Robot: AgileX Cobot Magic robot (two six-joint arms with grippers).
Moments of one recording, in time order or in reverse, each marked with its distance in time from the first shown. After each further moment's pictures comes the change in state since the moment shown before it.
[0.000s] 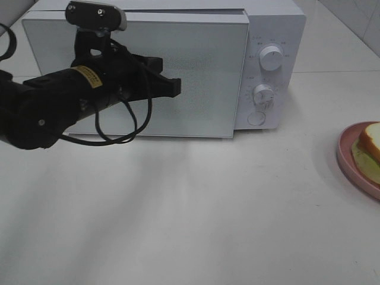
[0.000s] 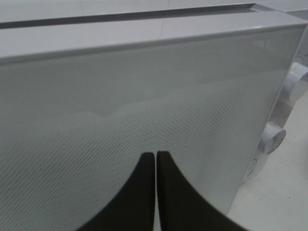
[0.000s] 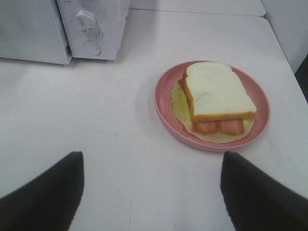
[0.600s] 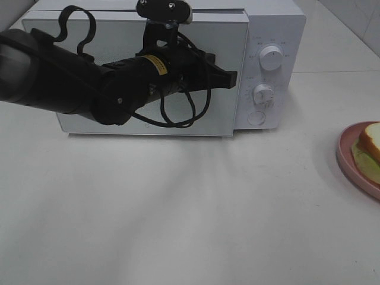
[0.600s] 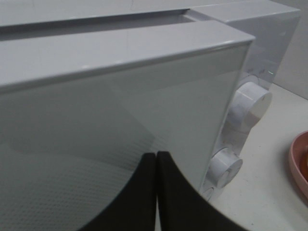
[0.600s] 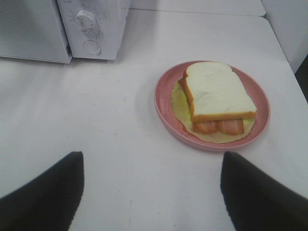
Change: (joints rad) left arm -0.072 0.199 -0.310 -0.008 0.129 0.000; right arm 0.000 0.000 0.000 0.000 0.000 0.000
